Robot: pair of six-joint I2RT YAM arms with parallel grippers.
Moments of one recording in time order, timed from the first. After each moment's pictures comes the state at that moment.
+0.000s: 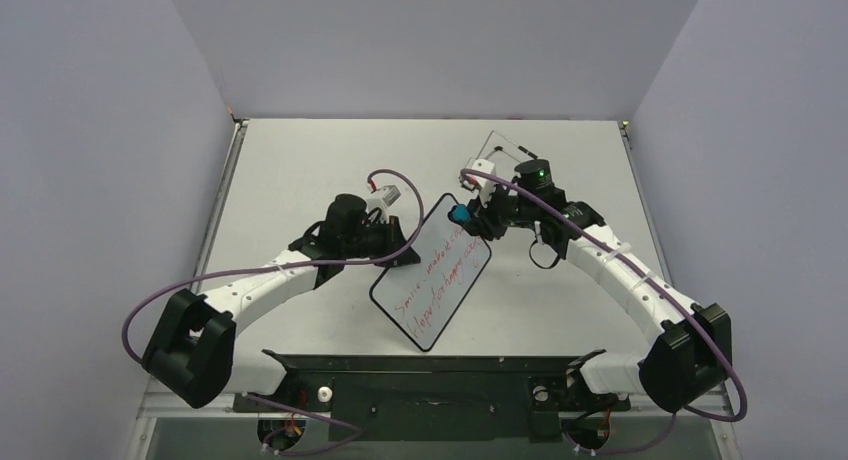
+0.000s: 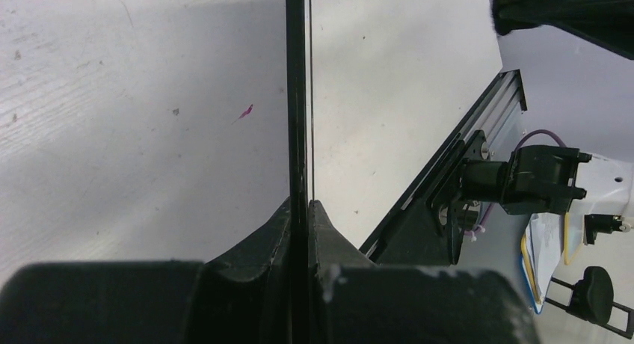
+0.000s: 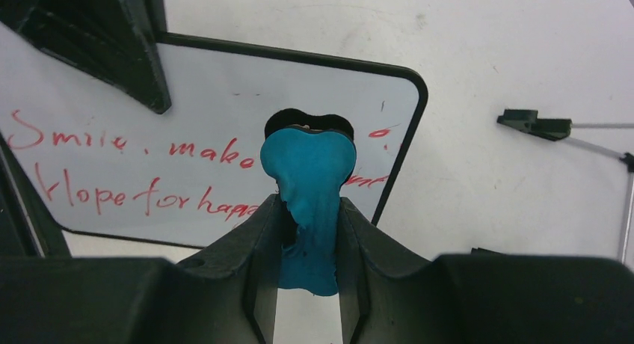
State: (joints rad) left arm -0.56 1.32 0.76 -0.03 0.48 -0.57; right arm 0.48 1.29 1.09 -0.44 -0.52 -0.46
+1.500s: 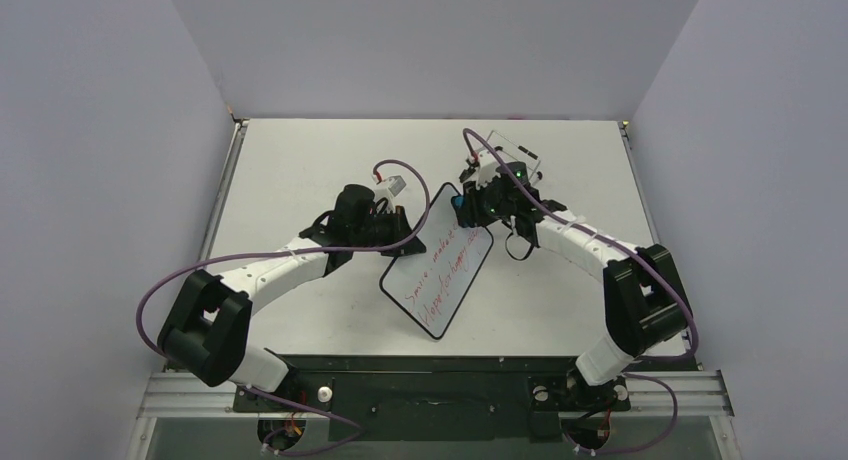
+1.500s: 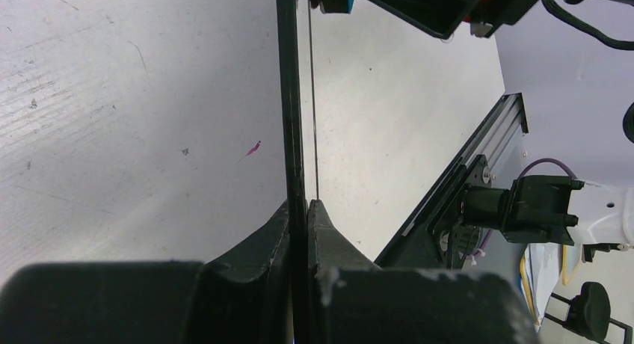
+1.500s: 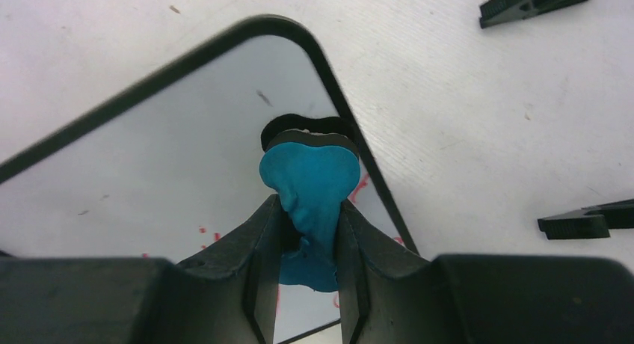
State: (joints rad) left arm -0.57 1.45 0.85 0.01 0.46 -0.59; right arm 0.43 1.60 1.01 -0.05 -0.28 0.05
